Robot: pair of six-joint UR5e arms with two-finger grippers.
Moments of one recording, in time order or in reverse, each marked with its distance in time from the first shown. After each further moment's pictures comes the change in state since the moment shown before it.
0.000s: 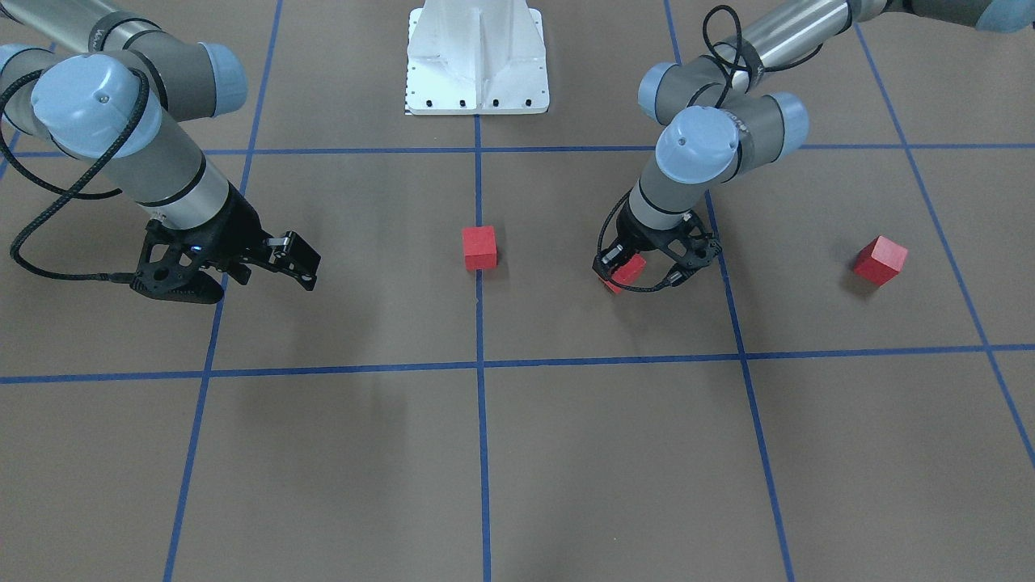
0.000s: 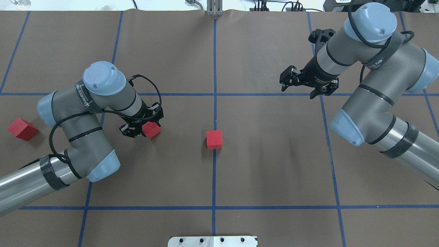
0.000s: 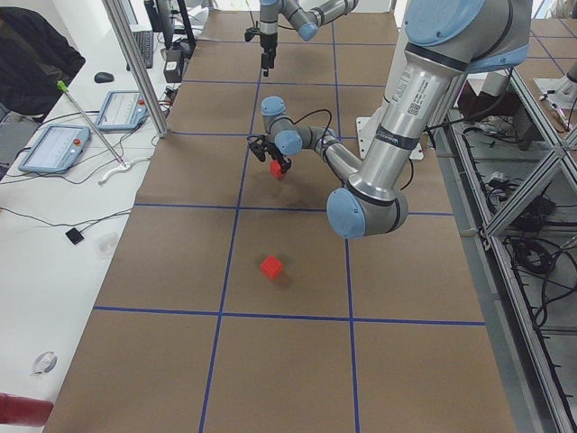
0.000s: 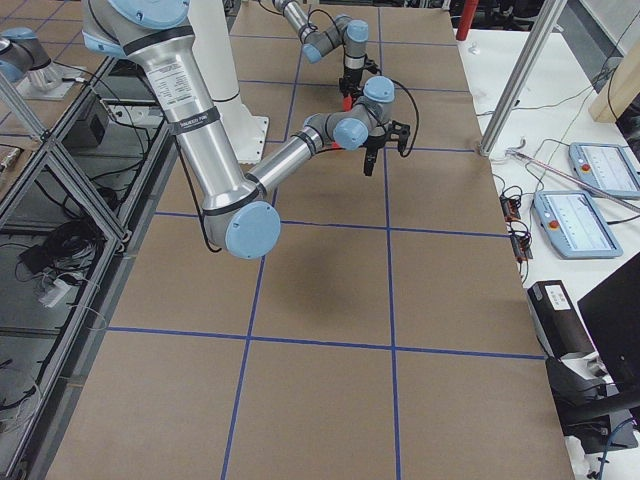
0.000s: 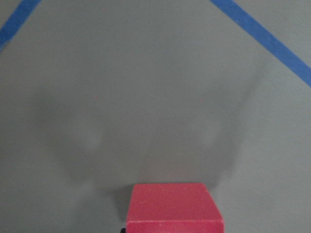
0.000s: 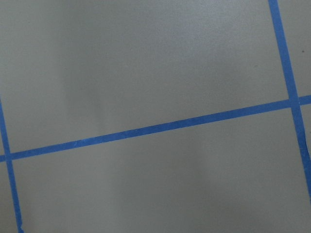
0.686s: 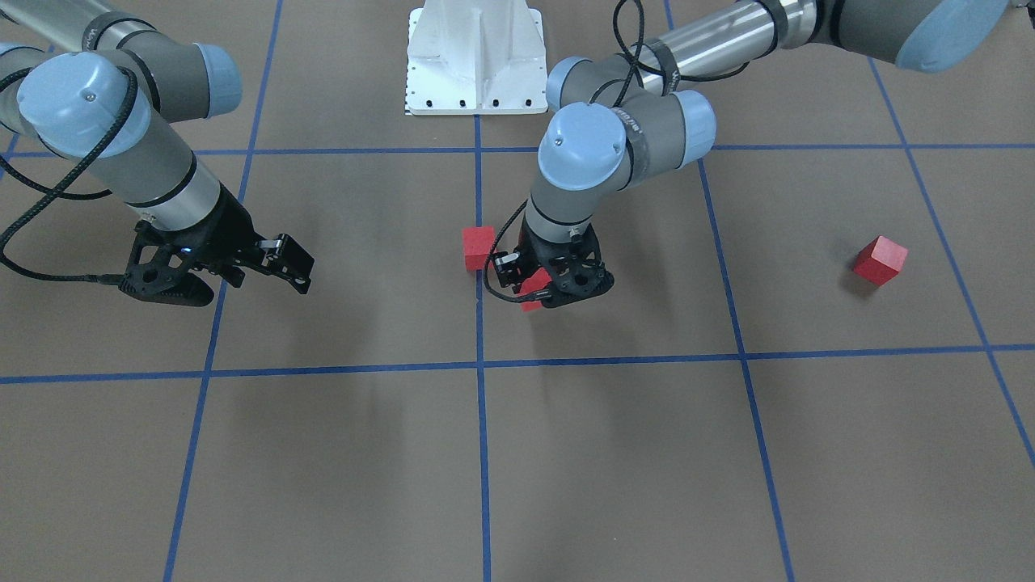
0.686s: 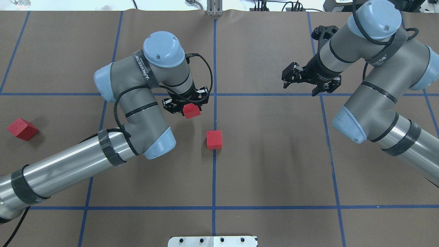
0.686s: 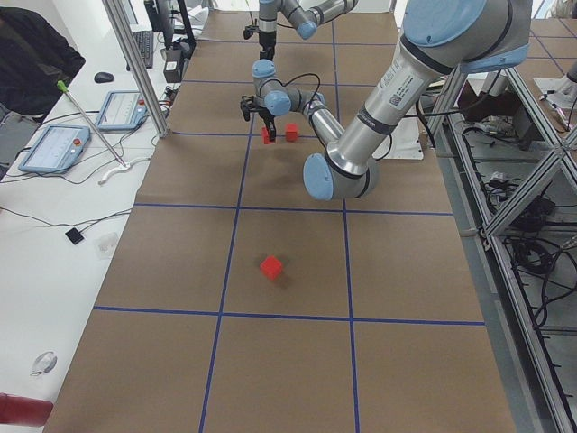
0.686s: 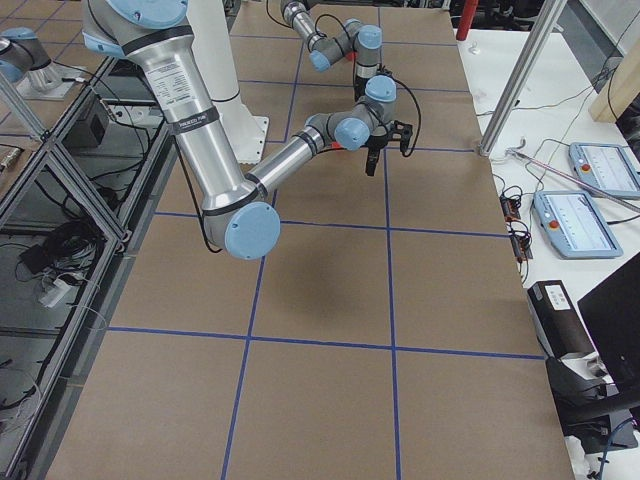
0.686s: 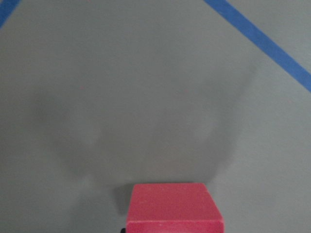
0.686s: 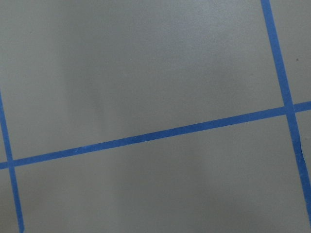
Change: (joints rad) left arm 0.011 -0.344 0.231 0.125 0.030 0.406; right arm 0.012 -0.001 0.001 0.000 0.000 0.000
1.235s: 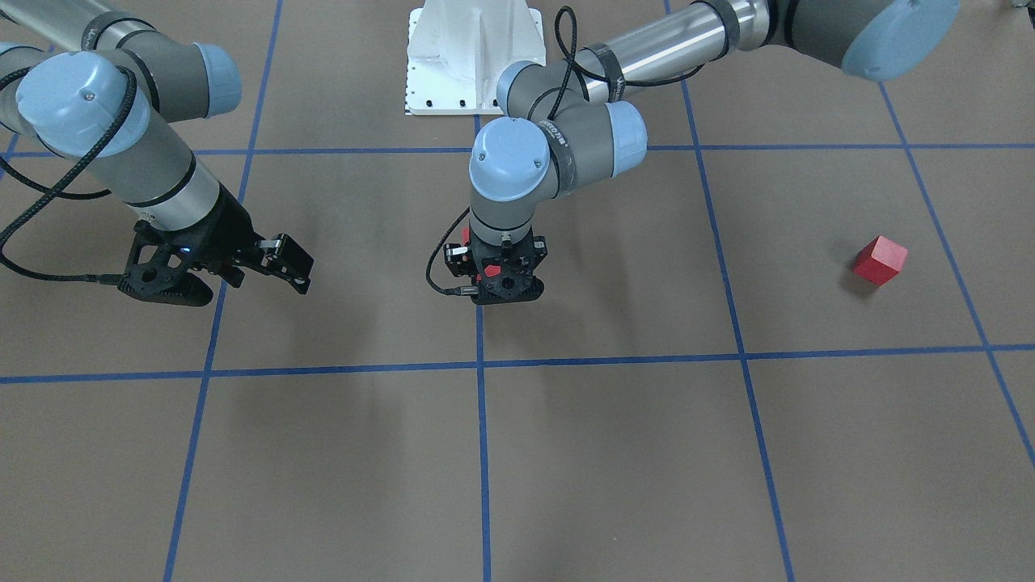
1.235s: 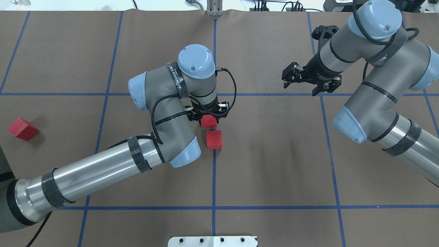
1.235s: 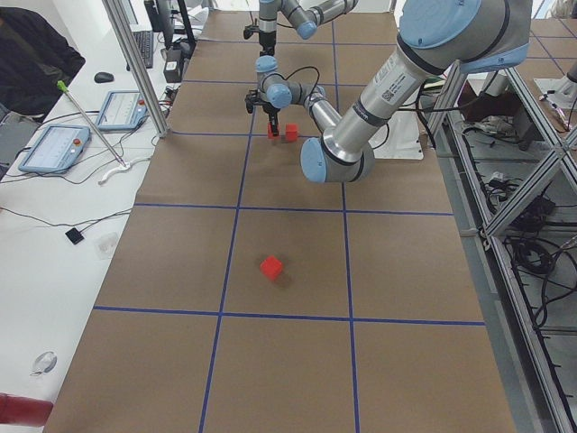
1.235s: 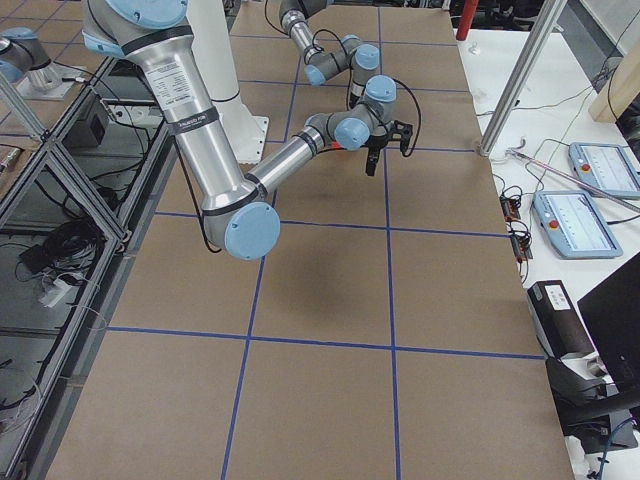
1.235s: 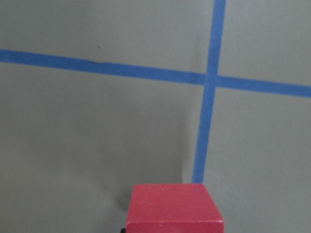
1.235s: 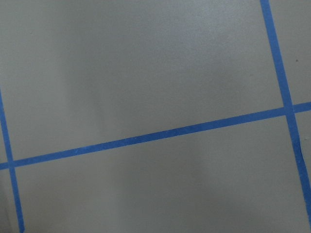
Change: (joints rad) left arm 0.065 -0.071 0.088 0.001 0.007 0.121; right arm 0.001 0.000 0.000 0.000 -0.001 0.000
